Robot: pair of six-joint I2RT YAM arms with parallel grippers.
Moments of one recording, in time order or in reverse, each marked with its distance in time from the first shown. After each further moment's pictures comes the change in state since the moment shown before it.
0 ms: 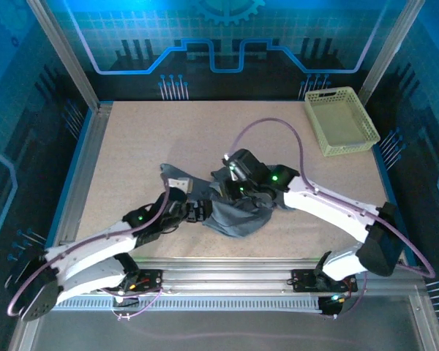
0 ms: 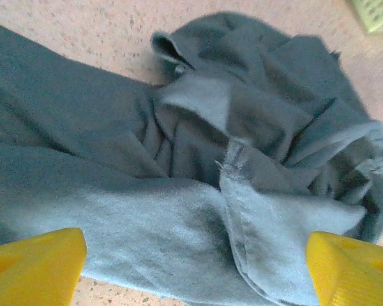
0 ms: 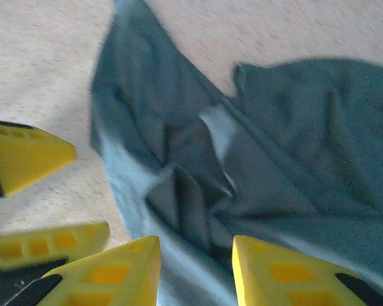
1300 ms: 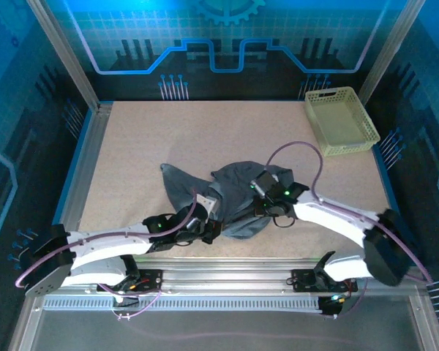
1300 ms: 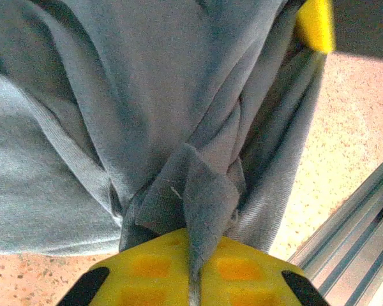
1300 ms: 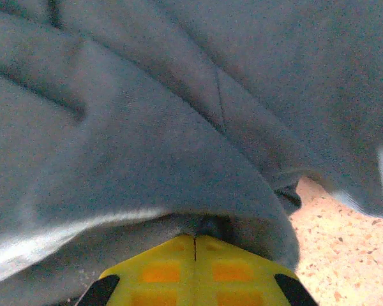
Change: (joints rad) left arm -0.246 0.124 -0.031 0.108 0.114 0.007; right arm -0.122 -0.128 -0.366 0.030 0.089 0.240
